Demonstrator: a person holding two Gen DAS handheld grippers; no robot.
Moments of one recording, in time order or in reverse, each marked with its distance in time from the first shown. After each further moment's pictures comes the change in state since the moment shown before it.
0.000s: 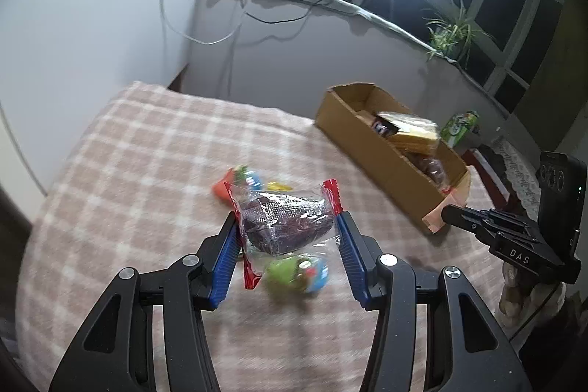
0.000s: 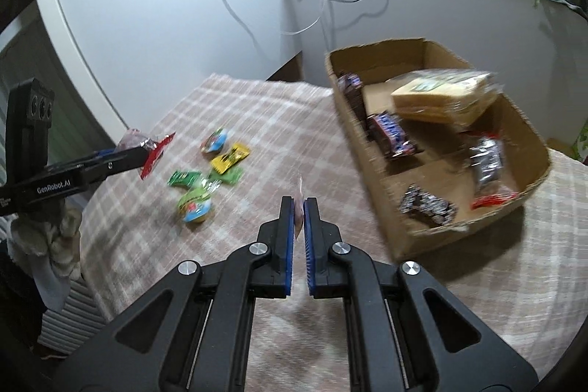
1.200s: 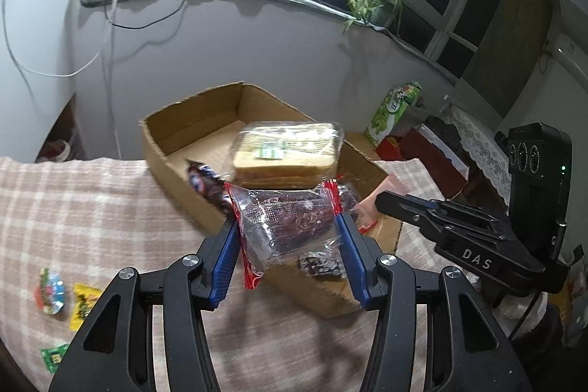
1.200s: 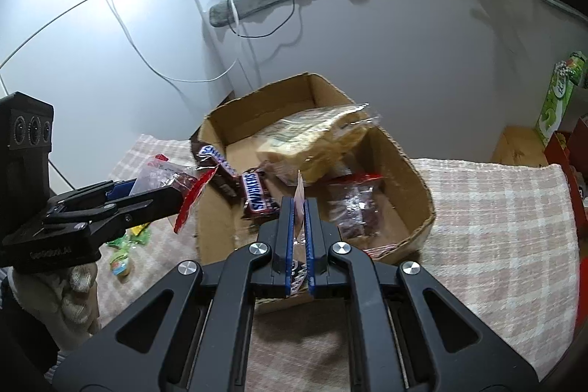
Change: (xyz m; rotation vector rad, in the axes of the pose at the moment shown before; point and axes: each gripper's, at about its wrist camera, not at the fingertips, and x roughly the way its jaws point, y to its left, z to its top) left arm 0.102 -0.145 0.050 0.176 0.058 -0.207; right arm -0.020 -0.118 0.032 0.158 -0.093 -0.127
